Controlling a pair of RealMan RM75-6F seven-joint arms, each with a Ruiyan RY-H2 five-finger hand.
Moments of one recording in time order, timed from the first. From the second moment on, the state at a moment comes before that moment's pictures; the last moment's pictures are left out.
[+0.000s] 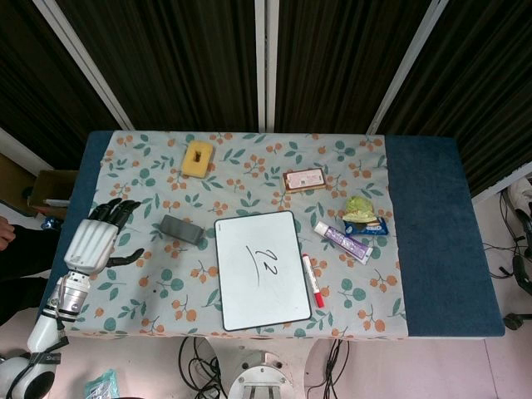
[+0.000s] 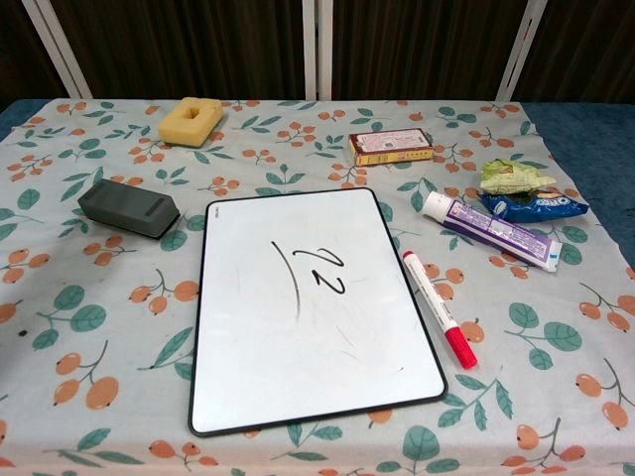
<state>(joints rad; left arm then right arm) -0.36 -1.24 -0.07 -1.62 1.46 1.34 0.17 0.07 -0.89 0.06 -1.57 -1.57 1.64 0.03</state>
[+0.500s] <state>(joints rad) -0.36 -1.28 -0.06 -1.56 1.52 1.35 0.13 0.06 -0.95 0.08 -1.50 -1.57 1.66 0.11</state>
